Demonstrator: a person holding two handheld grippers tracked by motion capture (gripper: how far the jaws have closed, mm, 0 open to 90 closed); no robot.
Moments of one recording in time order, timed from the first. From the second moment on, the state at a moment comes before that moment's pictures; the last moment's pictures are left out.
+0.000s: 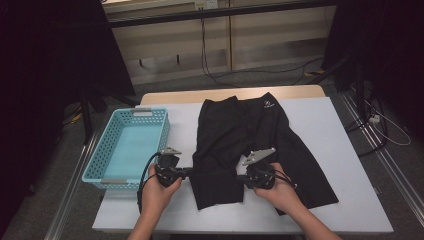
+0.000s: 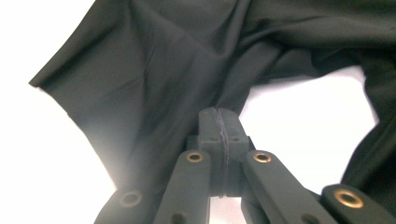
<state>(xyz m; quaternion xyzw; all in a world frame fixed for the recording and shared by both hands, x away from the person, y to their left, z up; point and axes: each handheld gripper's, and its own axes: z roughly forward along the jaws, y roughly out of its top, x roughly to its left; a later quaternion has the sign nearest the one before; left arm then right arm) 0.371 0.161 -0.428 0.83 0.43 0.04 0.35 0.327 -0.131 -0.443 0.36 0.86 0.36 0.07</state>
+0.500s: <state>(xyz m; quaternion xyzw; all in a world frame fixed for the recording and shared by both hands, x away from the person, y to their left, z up) 0.371 0.159 -0.429 0.83 0.43 0.04 0.35 0.357 -0.108 -0.453 0.39 0.83 0.36 0.15</state>
